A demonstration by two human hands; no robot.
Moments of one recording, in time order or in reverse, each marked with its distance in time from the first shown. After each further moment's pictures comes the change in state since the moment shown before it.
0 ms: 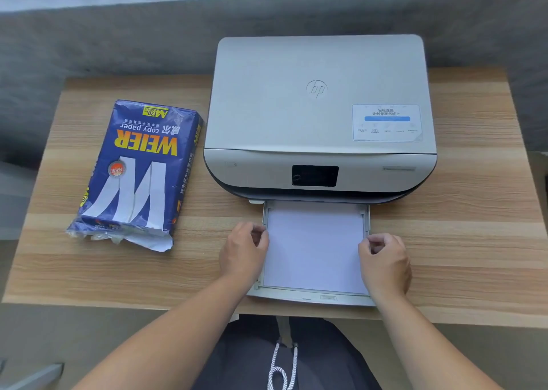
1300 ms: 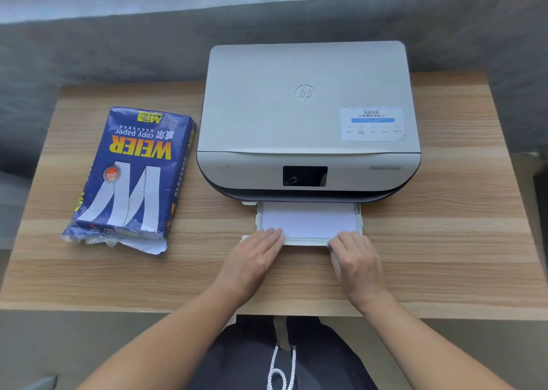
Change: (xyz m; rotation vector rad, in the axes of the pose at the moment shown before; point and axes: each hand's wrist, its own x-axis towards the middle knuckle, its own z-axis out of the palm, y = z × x) left_hand -0.010 -0.024 0.007 0.444 -0.087 1.008; right_hand -0.004 0.016 0.012 -0.429 -0.011 -1.030
